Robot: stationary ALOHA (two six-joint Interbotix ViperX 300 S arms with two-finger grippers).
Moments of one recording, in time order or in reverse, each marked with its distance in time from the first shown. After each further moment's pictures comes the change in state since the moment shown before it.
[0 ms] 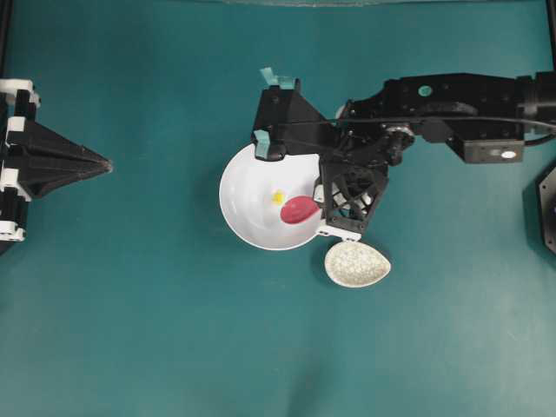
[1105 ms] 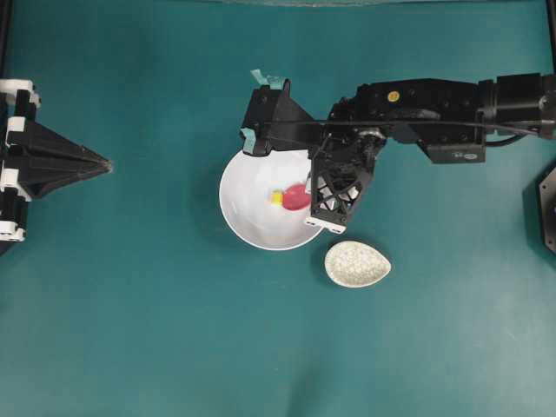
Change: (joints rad) left arm 0.002 0.000 0.000 0.002 0.002 0.000; right arm -0.018 0.091 -0.012 -0.064 -0.008 0.067
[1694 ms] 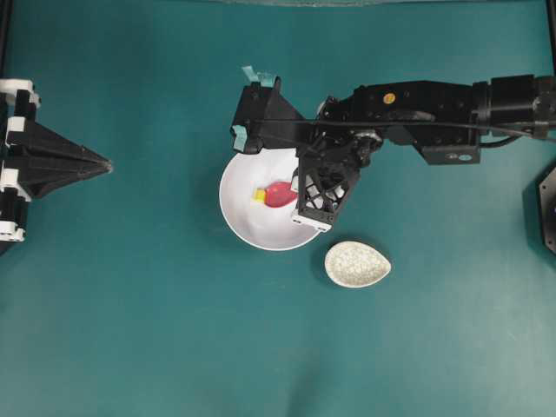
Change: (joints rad) left arm -0.002 -0.002 0.000 0.000 0.000 0.000; right arm 0.000 0.014 0.000 0.000 -0.140 -0.005
